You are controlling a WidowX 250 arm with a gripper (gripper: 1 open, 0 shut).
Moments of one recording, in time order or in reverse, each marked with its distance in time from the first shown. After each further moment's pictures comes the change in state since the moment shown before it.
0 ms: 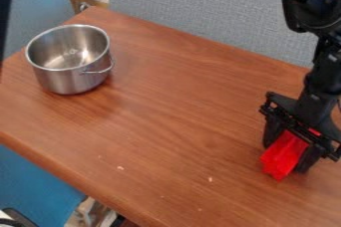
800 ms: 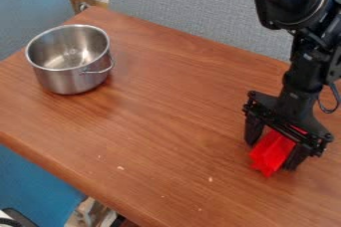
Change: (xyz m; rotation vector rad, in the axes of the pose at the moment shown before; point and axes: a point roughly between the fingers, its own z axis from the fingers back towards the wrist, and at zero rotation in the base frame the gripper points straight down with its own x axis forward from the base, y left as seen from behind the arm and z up) arm -0.007 0.013 -0.001 -0.020 -0.050 0.048
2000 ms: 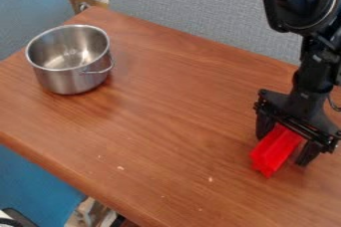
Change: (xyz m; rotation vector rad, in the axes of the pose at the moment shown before) arm 0.010 -0.012 -0.003 -0.010 -0.057 -0.004
